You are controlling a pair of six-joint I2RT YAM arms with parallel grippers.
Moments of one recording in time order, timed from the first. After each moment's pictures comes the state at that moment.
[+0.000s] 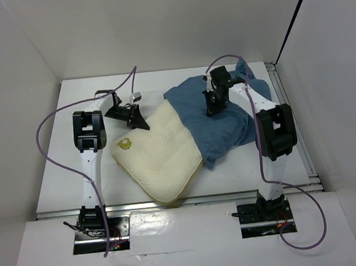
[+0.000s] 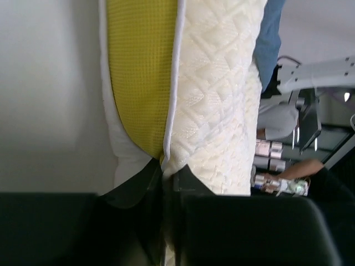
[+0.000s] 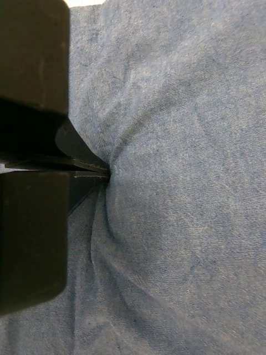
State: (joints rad) left arm -0.01 2.59 2.10 -1.39 1.26 0.52; right arm 0.27 1.95 1.56 -0.67 -0.18 0.09
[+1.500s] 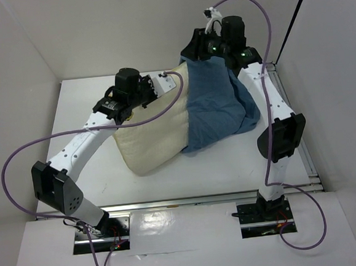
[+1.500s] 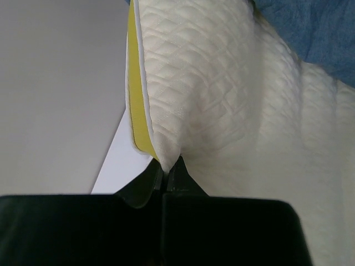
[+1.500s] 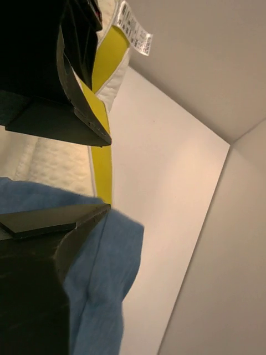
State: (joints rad) left arm -0.48 1.54 1.48 -0.37 0.14 0.74; right arm 0.25 1.92 2.09 -0.41 -0.53 0.30
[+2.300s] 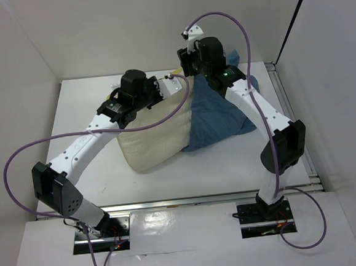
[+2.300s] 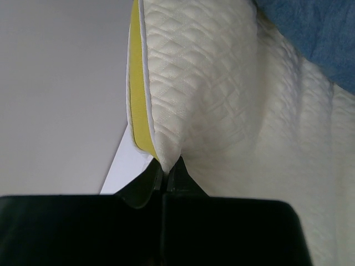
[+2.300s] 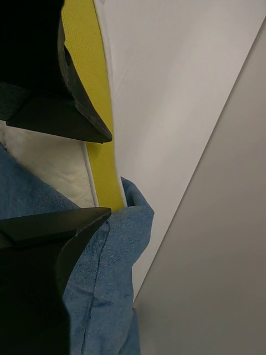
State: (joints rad) left arm -0.55 1.53 1.49 -0.36 0.06 0.75; right arm 0.48 1.78 1.83 -0.30 0.06 -0.09
